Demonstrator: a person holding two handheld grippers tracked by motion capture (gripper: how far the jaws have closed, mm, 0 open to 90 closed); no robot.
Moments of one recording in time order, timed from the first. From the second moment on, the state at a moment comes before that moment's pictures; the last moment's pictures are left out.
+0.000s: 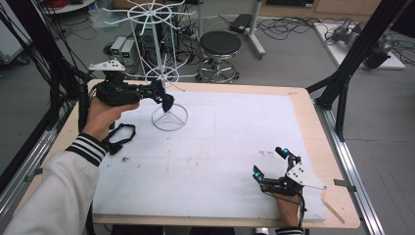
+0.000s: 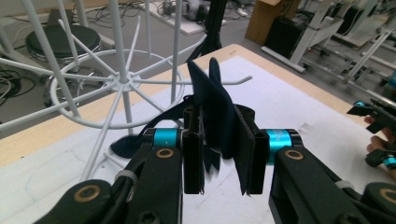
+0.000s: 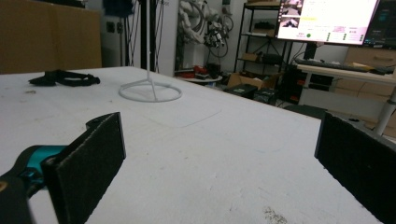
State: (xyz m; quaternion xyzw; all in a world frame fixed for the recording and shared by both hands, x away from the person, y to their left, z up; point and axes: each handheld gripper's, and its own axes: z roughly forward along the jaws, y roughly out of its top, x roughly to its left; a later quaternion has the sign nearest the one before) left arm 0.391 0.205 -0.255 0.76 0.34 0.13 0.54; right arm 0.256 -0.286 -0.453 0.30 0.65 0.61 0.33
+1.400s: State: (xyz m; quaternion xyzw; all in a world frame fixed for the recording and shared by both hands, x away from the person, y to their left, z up) left arm 0.289 0.279 -0.352 0.67 0.20 0.27 0.66; right arm 0.254 -0.287 -0.455 0.30 0.64 0.61 0.35
